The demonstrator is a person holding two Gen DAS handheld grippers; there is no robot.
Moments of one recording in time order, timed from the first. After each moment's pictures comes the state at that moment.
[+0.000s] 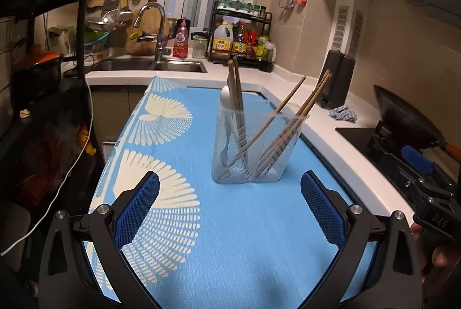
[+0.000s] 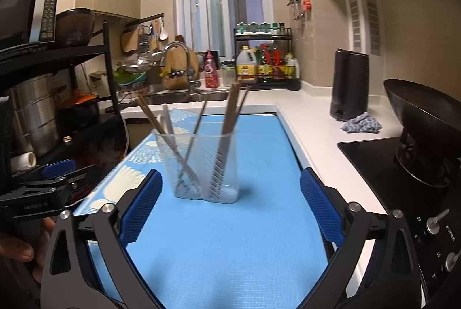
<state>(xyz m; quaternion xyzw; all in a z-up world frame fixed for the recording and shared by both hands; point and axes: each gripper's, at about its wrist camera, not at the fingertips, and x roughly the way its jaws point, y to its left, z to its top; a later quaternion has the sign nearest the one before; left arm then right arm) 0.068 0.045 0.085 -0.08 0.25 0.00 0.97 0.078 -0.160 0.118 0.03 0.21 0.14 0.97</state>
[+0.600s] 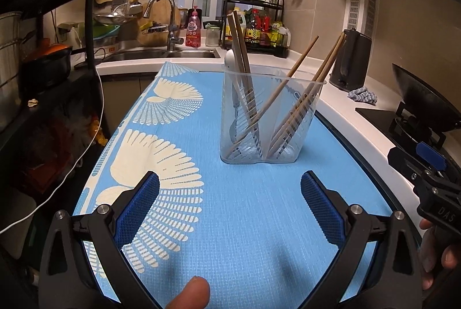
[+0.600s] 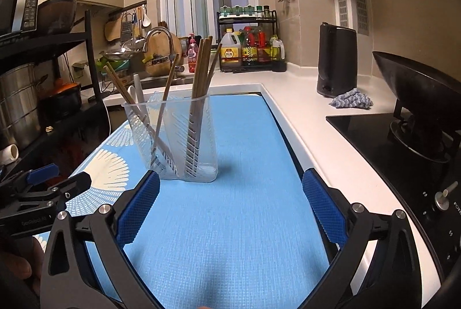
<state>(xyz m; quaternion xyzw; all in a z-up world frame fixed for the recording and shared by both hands) 0.074 0.022 0.047 -0.06 0.26 0.04 0.96 0.094 -0.171 0.074 0.03 0.25 0.11 0.96</state>
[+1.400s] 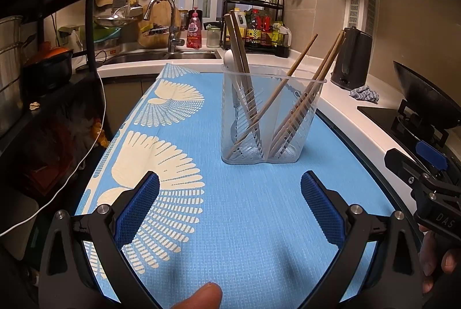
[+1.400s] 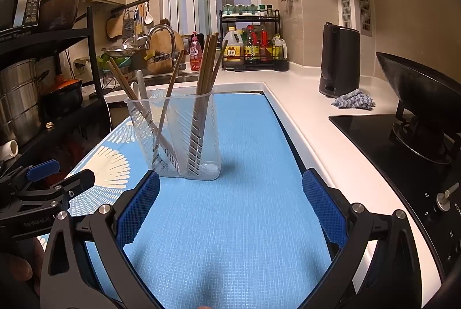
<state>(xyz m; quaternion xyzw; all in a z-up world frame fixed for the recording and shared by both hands) 0.076 0.018 0.048 -0.05 0.26 0.04 0.96 0.092 -0.164 0.074 0.03 0.25 0.12 0.96</state>
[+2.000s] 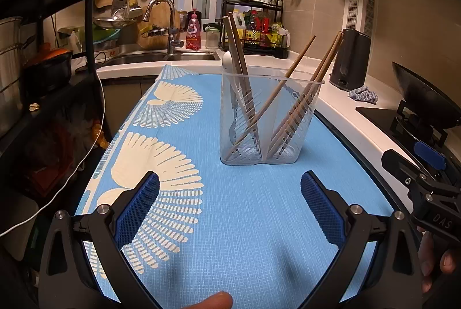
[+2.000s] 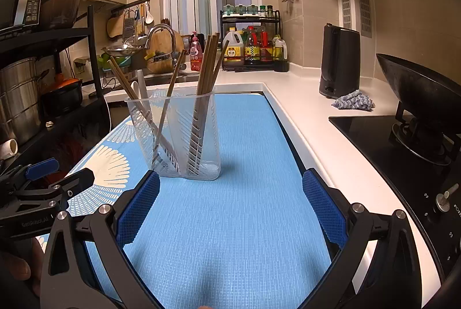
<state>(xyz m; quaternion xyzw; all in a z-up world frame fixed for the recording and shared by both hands) 0.075 0.017 0.048 -0.05 0.26 0.04 0.96 0.093 -0.165 0.074 0.03 0.25 0.12 0.96</state>
